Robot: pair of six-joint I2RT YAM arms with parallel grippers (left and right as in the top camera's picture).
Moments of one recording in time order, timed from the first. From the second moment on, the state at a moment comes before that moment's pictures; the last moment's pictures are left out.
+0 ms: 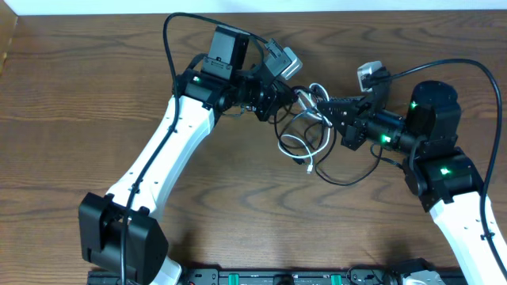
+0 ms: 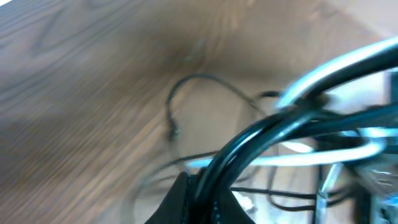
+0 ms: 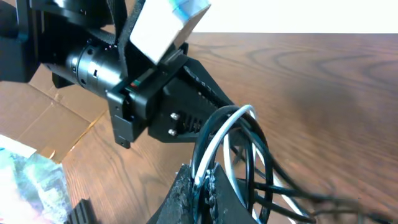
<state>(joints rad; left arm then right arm) -0.39 1.71 1.50 -0.66 0.70 0.31 0.22 1.12 0.95 -0.23 -0.73 0.29</state>
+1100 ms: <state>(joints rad) 0.06 1.71 1.50 -0.64 0.35 0.21 -0.09 0.88 0.95 -0.33 -0.66 0.30</state>
